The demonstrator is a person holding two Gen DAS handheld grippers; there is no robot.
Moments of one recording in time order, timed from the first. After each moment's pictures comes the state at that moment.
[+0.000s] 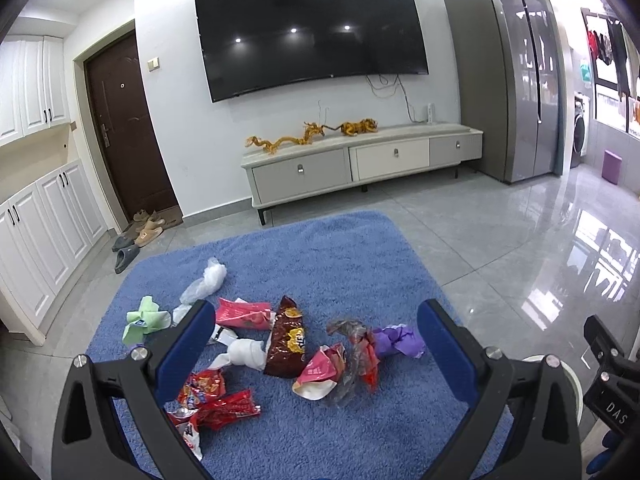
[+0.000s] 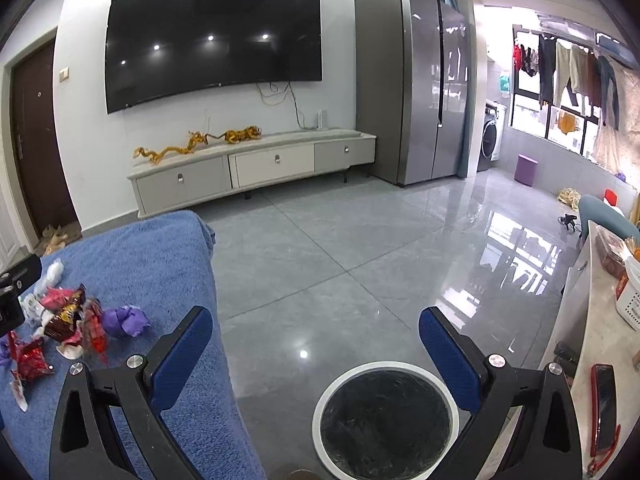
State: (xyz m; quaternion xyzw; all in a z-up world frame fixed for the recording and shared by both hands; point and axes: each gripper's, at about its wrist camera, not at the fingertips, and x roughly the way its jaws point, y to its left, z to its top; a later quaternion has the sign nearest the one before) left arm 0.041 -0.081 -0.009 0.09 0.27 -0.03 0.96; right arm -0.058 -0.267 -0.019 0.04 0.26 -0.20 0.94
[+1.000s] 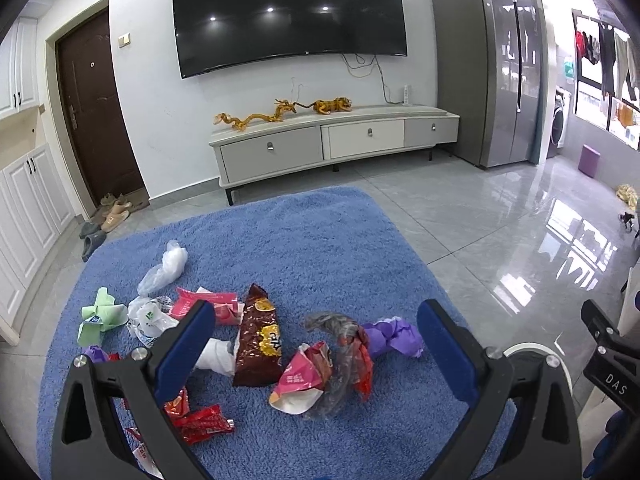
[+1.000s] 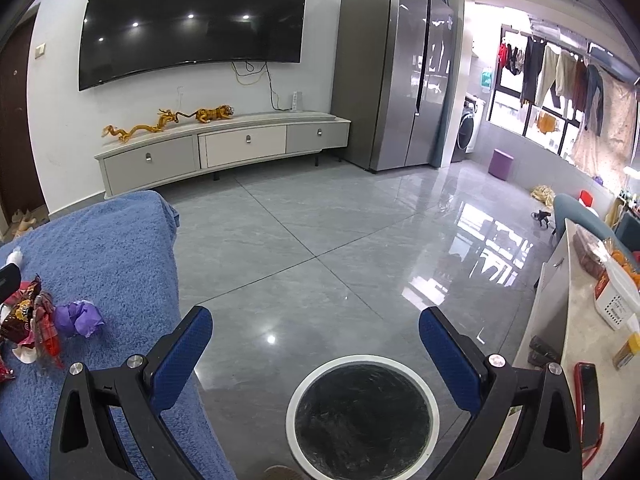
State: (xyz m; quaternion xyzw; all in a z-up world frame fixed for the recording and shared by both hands) left arm 0.069 -0.070 -0.031 0.07 0.31 -0.09 0.95; right arm -0.037 -0.276 -0.025 0.01 0.29 -0.25 0.92
